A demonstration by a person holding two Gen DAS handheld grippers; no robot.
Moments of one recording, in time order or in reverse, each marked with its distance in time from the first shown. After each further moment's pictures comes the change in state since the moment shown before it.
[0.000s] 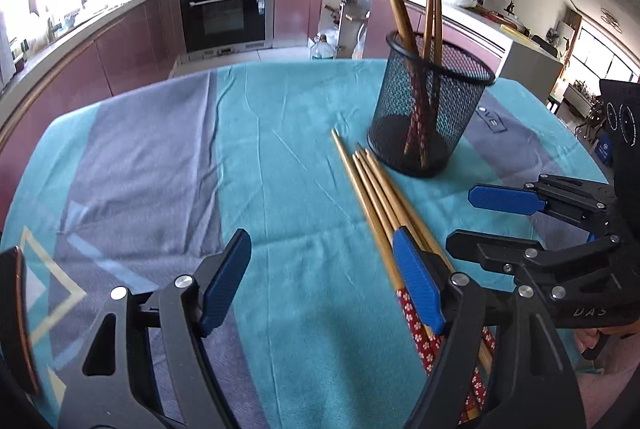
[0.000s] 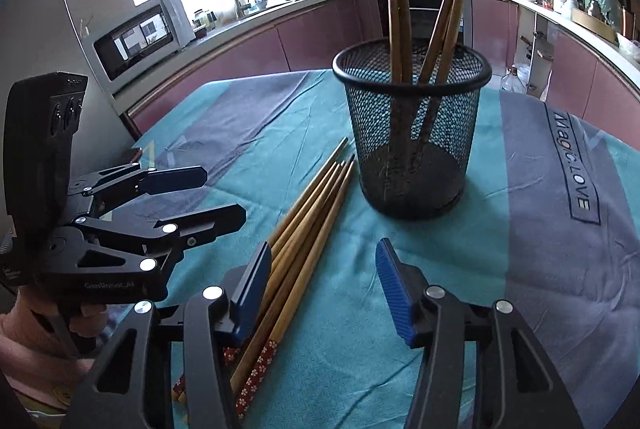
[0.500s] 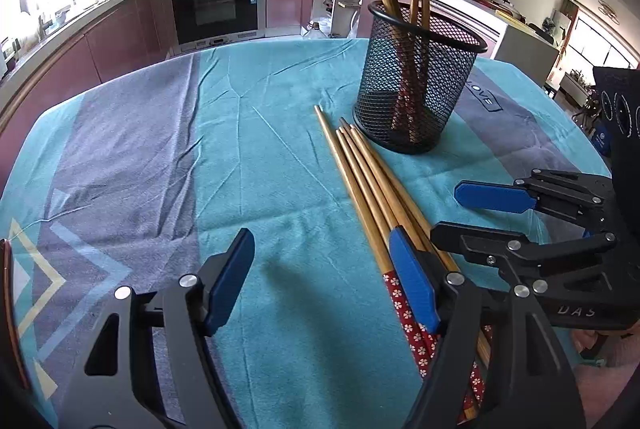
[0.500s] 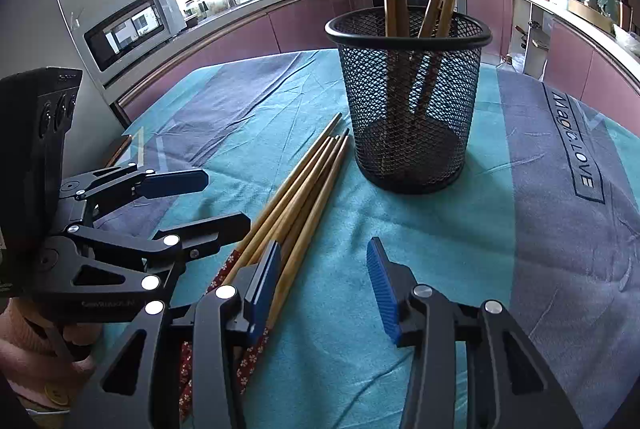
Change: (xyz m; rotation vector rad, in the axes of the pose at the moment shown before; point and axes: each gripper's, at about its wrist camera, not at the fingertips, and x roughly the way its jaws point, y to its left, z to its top) left arm 0.015 -0.016 -0.009 0.020 0.042 -0.014; right arm 0.011 -0.002 -0.008 0.014 0.039 -0.026
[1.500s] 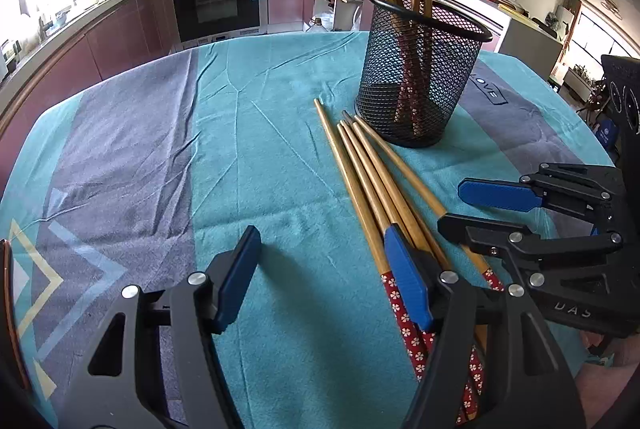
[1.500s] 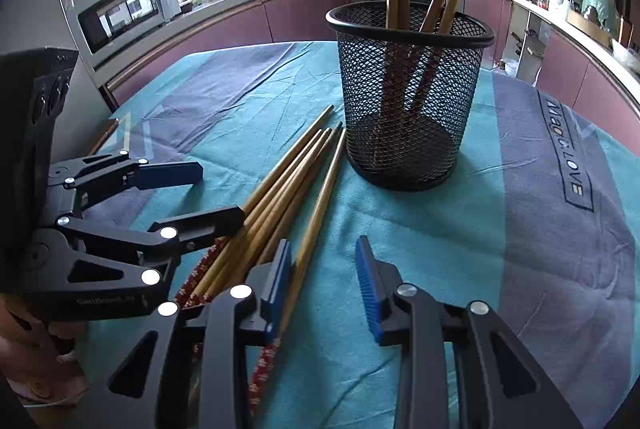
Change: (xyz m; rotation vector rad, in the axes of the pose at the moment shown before) left arm 0.006 -0.005 -0.001 0.005 0.016 0.022; right arm 0.011 0.010 0.000 -0.048 0.024 -0.066
